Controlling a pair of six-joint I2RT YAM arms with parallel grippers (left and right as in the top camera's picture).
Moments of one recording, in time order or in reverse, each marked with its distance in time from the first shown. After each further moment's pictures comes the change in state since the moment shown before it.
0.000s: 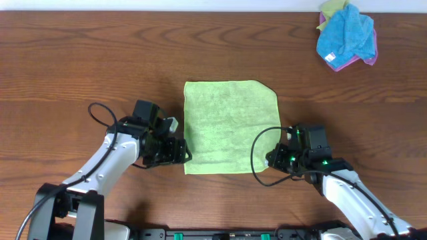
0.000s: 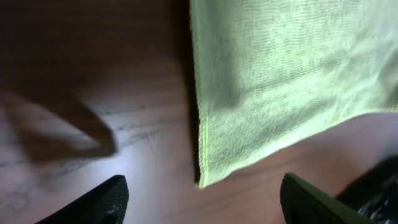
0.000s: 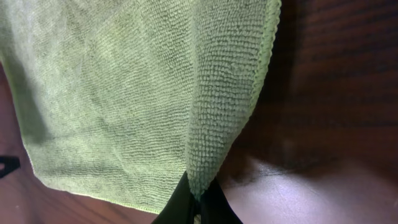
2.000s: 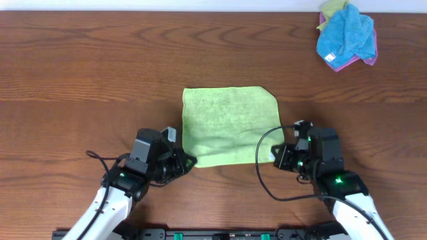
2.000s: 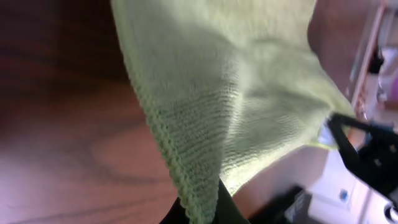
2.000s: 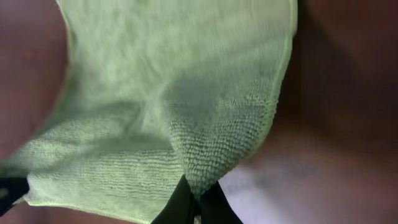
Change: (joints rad) left arm -0.157 -0.429 -0.325 0.423 0.019 -0.648; right arm 0.004 -0.290 0.000 -0.051 0.061 -0.071
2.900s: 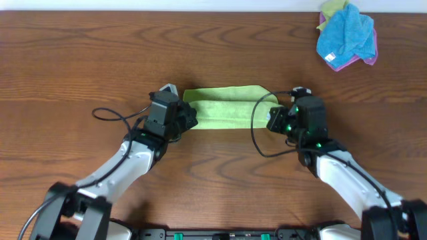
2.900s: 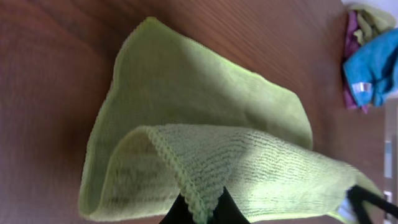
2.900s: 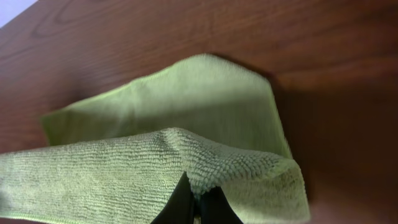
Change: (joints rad) left arm -0.005 0.438 0.276 0.311 -0.346 0.012; right arm 0.012 0.457 0.151 0.465 0.184 0.031
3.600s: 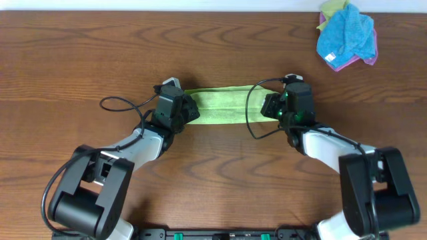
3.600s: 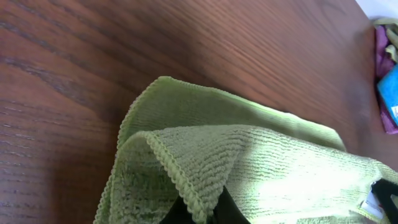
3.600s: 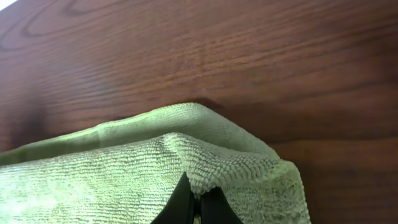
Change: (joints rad) left arm 0.013 0.216 0.045 0.190 -0.076 0.065; right arm 0.000 0.303 0.124 0.198 0.044 -0.047
